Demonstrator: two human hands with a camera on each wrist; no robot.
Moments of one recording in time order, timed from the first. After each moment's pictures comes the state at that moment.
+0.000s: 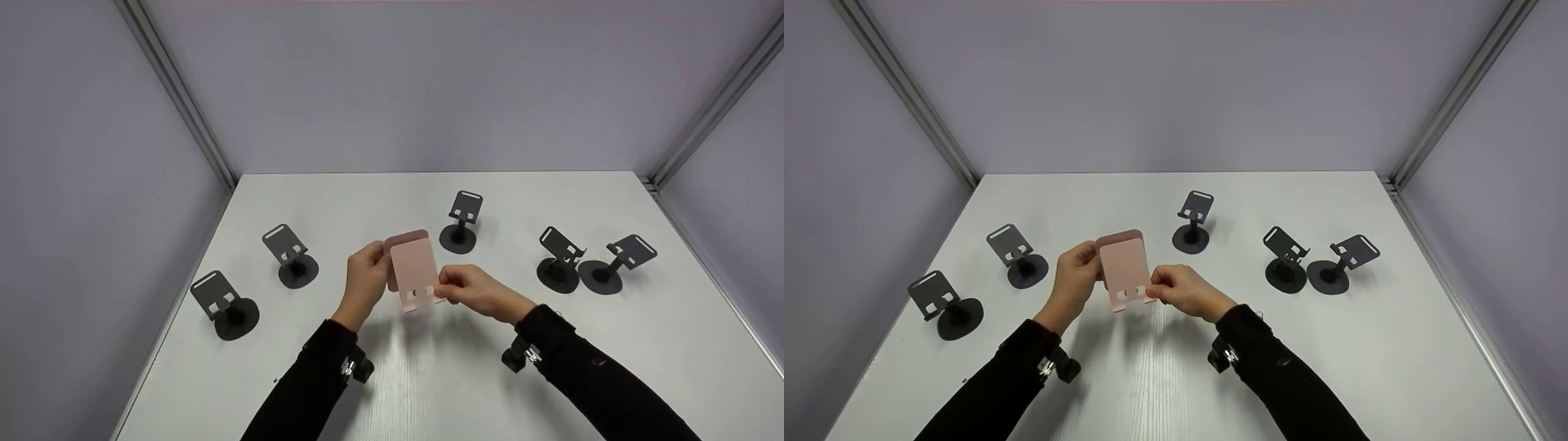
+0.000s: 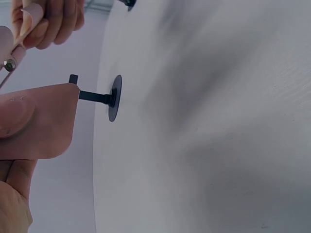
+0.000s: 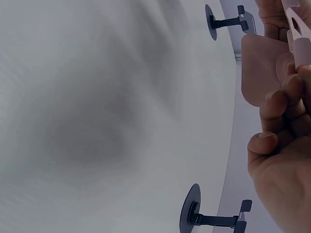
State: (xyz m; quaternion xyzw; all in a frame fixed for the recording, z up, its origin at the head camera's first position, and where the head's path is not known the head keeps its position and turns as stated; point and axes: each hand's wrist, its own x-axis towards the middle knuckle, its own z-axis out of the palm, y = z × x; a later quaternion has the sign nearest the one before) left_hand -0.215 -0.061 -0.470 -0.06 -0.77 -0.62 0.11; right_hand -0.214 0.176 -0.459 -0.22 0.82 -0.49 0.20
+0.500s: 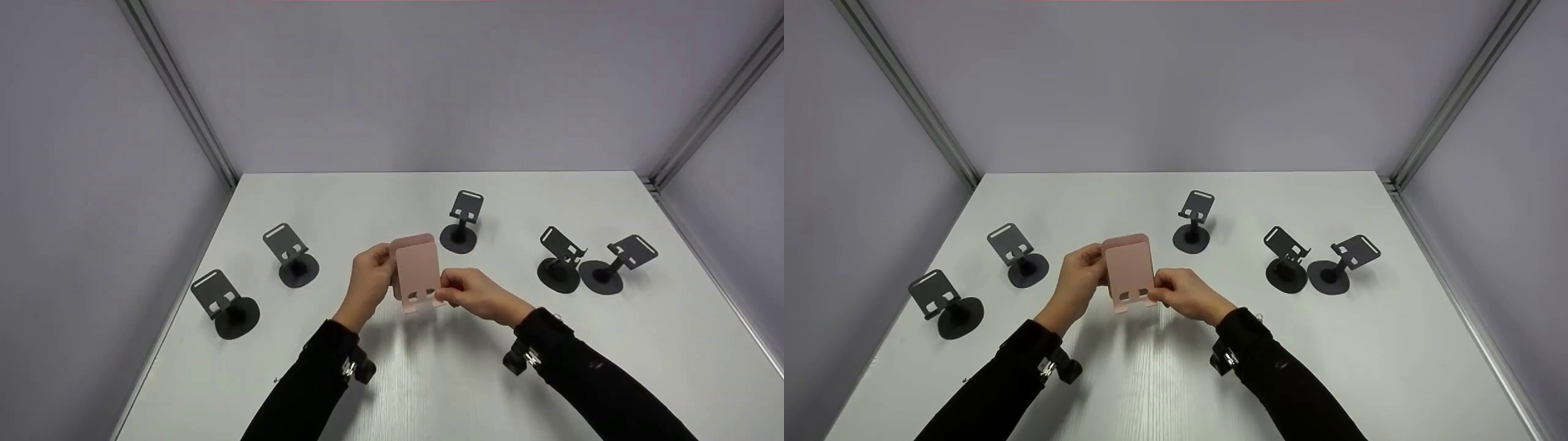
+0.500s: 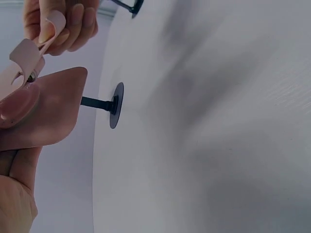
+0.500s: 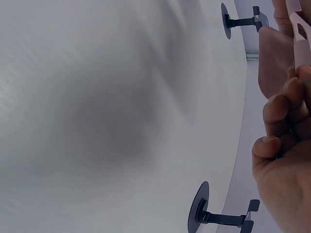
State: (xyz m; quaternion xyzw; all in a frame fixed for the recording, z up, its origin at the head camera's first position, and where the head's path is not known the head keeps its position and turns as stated) left_hand -0.212 -0.058 -0.468 -0.04 -0.71 -0.70 0.01; right_hand -0.214 0.176 -0.470 -0.22 0.84 -0.47 0.18
